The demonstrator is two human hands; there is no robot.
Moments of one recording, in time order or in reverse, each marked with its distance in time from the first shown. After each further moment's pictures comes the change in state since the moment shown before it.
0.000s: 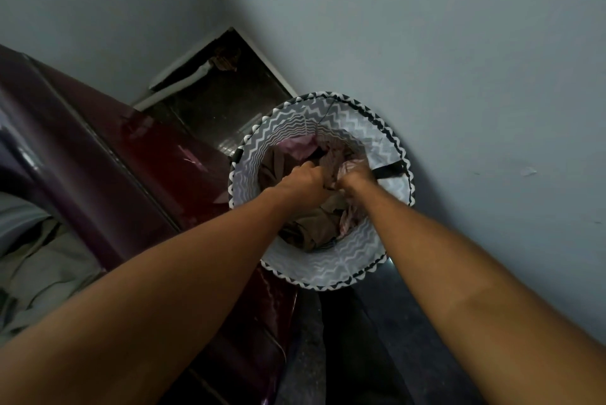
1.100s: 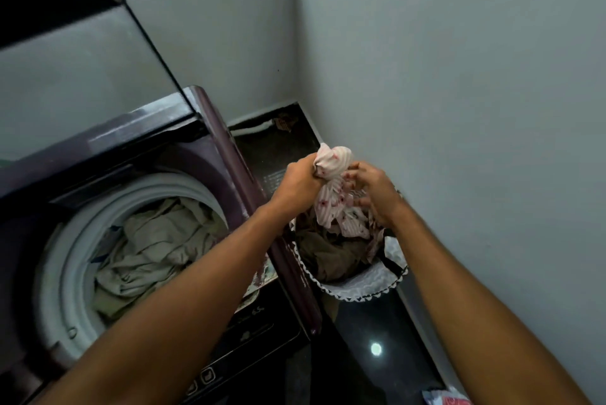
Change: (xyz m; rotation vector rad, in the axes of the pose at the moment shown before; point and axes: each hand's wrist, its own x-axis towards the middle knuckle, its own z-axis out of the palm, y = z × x) left_hand -0.190 -0.007 -0.115 -0.656 0.783 0.083; right_hand -0.231 -0.156 -0.070 0.419 -0.288 -0.487
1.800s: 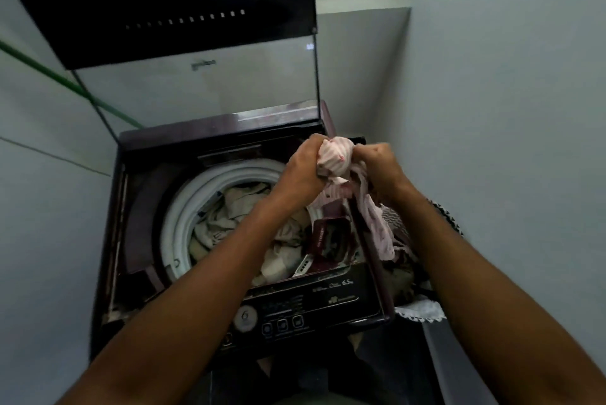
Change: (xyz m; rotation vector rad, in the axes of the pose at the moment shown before) left_hand -0.117 -0.042 -0.166 0.023 0.402 0.218; right_hand -0.067 -0.092 0.198 -0.216 -0.118 -0.335
